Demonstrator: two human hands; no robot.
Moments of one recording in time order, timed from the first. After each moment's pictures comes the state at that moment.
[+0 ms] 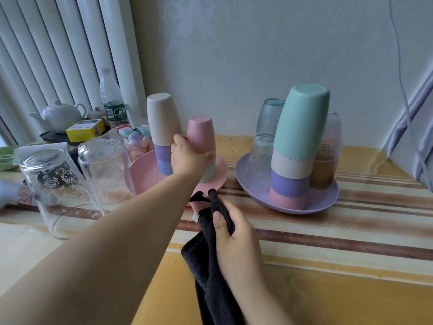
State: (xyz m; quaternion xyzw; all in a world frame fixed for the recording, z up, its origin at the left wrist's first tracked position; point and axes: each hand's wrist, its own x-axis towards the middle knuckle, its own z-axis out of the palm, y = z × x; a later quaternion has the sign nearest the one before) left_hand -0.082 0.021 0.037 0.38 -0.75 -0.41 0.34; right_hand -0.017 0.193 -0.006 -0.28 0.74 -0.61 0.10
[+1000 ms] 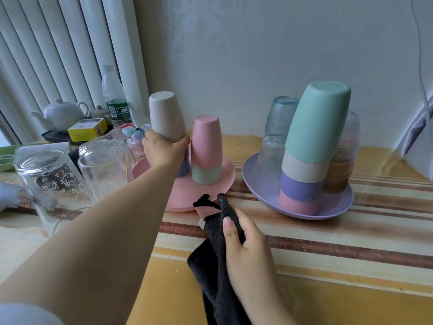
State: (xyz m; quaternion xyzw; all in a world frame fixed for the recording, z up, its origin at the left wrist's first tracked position) left_hand -0.079 -0.048 0.028 0.45 -0.67 -0.39 0.44; right_hand -0.020 0.190 -0.012 -0.28 0.74 -0.61 0.09
